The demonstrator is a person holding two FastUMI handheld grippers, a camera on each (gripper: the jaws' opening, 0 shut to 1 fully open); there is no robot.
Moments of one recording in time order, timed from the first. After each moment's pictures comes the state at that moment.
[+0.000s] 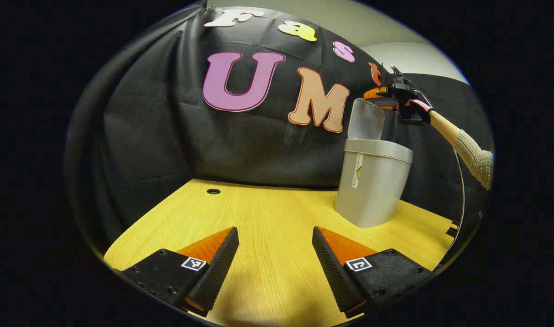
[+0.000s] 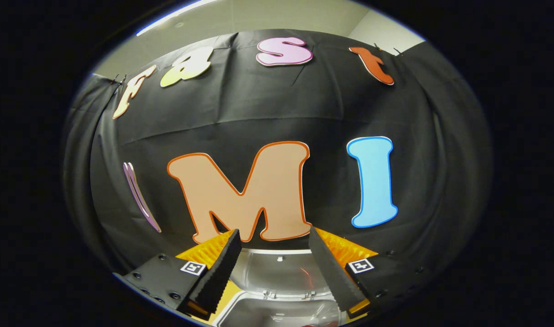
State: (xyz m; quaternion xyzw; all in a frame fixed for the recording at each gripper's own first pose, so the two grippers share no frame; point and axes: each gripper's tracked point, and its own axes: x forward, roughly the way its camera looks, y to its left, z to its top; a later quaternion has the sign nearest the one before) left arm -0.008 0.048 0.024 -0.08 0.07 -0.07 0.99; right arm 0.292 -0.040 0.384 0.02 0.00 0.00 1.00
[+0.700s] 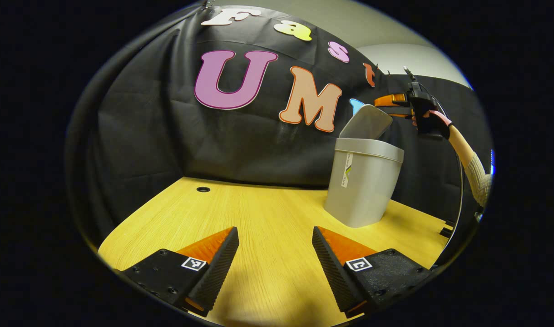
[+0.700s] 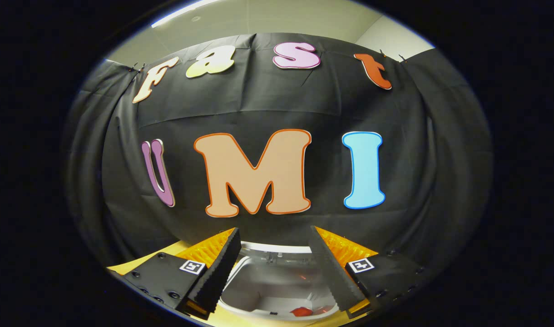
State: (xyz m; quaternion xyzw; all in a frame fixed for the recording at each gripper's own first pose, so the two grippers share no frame) left arm -0.011 0.023 0.025 -0.08 0.07 -0.10 0.99; right arm 0.183 -0.030 0.328 0.00 0.01 0.01 1.00
